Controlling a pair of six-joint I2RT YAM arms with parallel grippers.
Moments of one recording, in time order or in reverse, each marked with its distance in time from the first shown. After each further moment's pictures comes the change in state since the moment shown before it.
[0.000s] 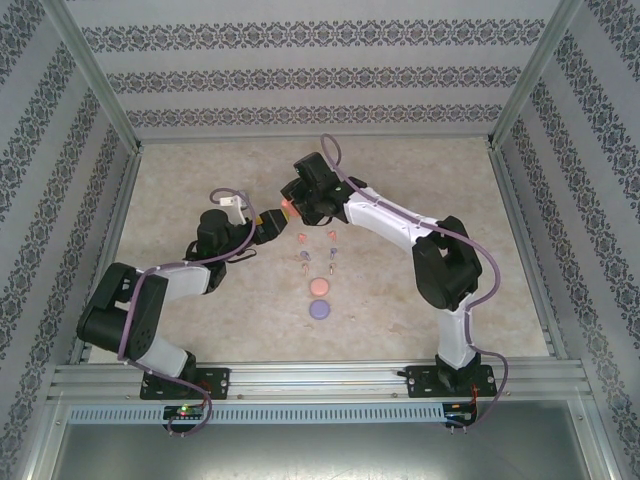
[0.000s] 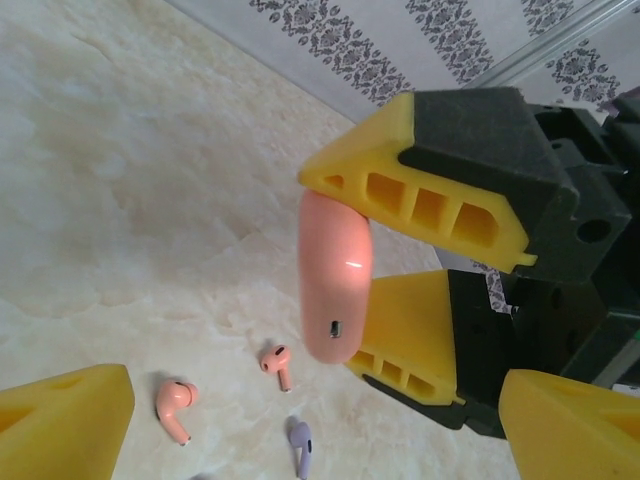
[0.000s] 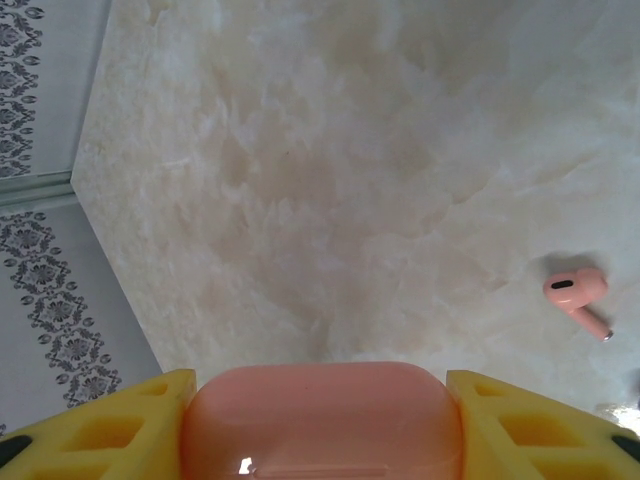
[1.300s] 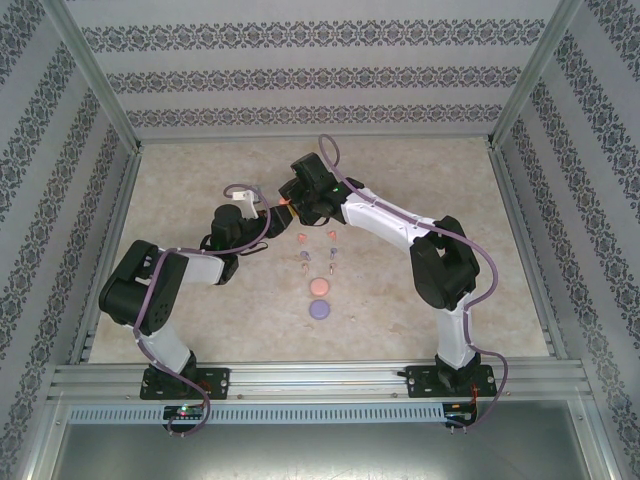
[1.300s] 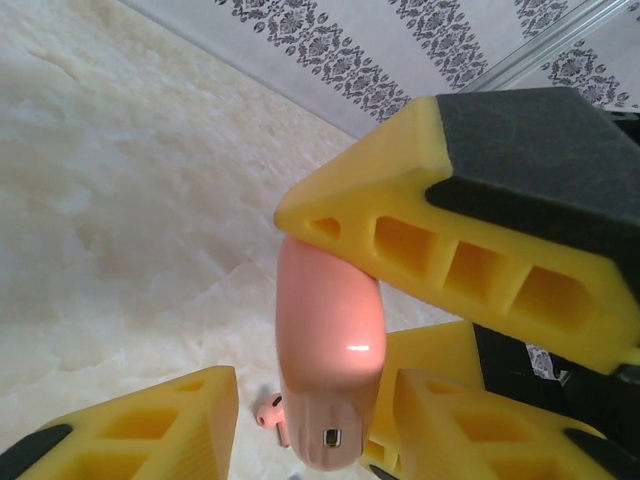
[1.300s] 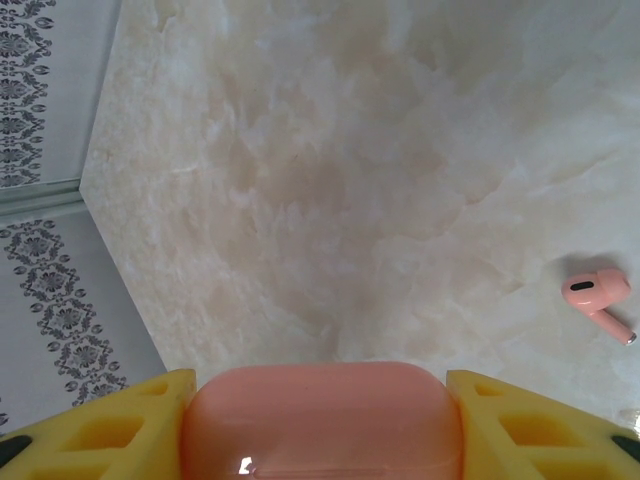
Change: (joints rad) left arm -0.040 0.171 0.089 0.126 -0.039 0.000; right arm 0.013 0.008 0.005 0.016 0.016 0.019
